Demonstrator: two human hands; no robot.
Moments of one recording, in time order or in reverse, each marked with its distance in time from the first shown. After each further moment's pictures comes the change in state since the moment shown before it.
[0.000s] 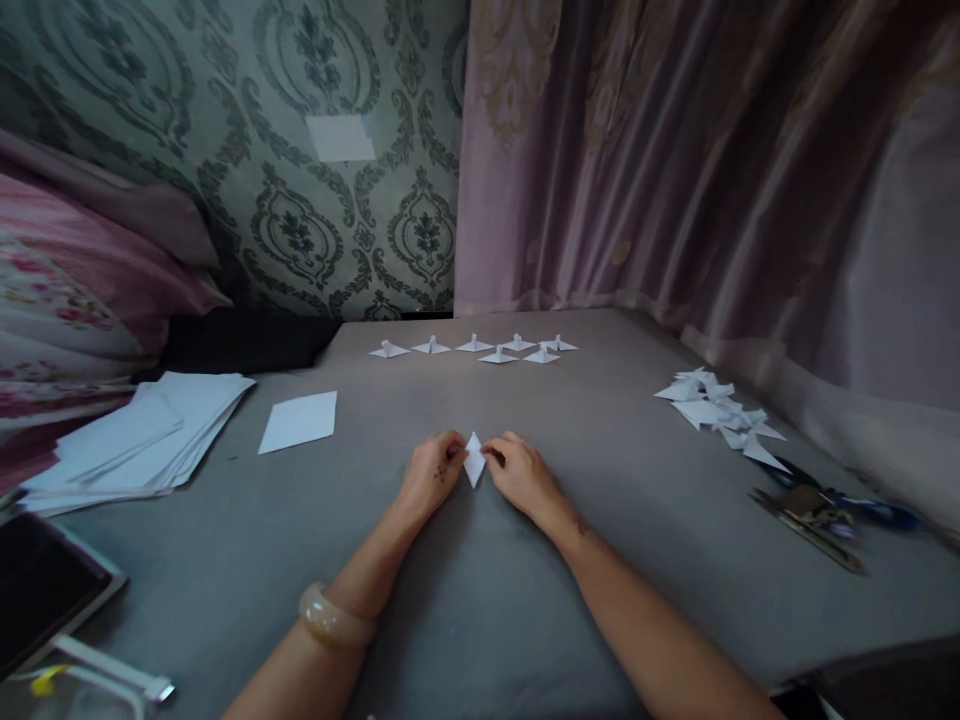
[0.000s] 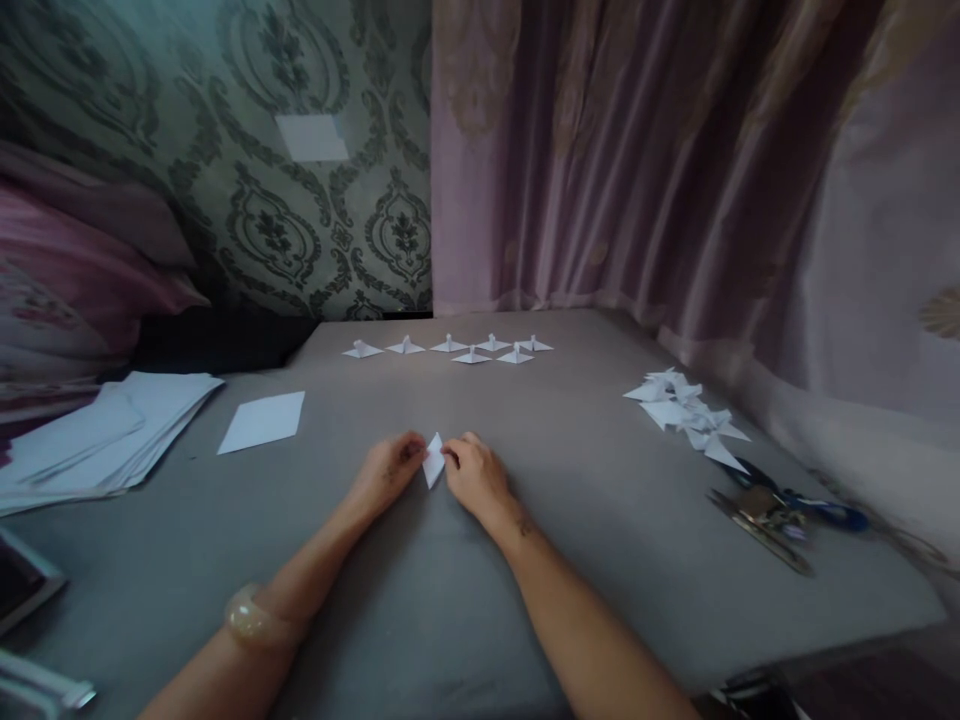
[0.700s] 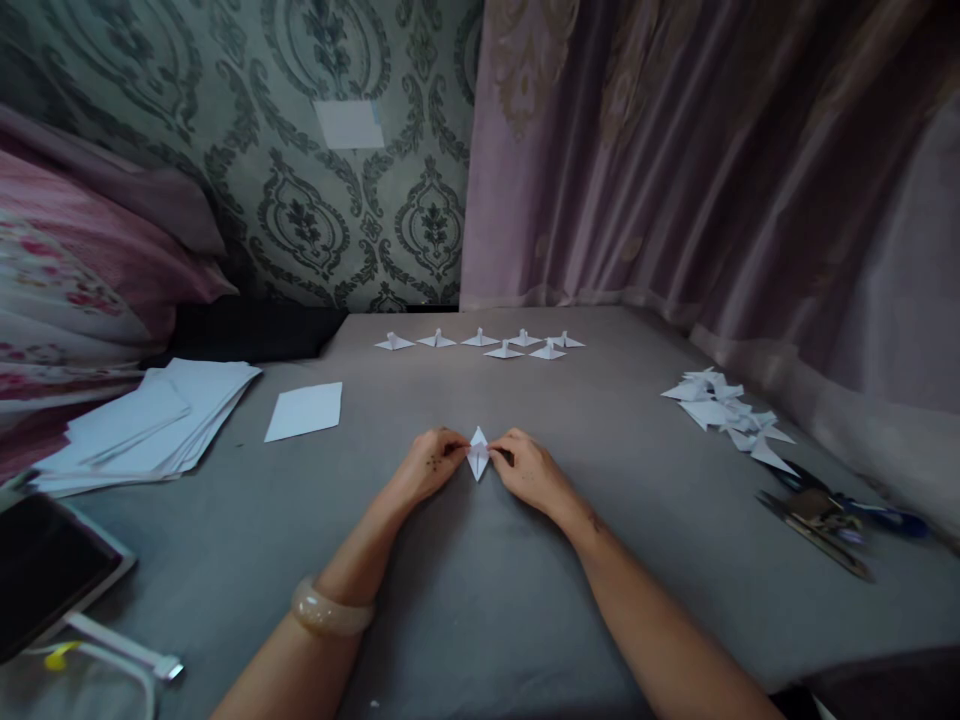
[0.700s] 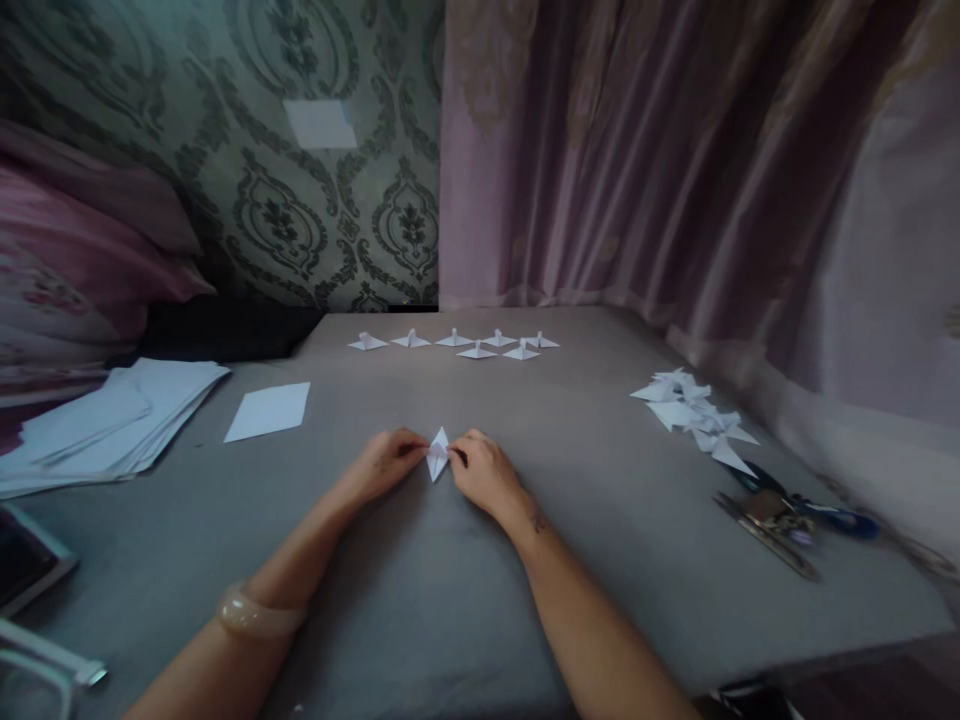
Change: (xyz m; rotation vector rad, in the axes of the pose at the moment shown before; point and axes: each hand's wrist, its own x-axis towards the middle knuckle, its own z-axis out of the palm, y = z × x) left_hand 0.006 -0.008 -0.014 0.023 -0.128 0.090; right_hand -0.001 0.006 -0.005 -0.020 -0.055 -0.130
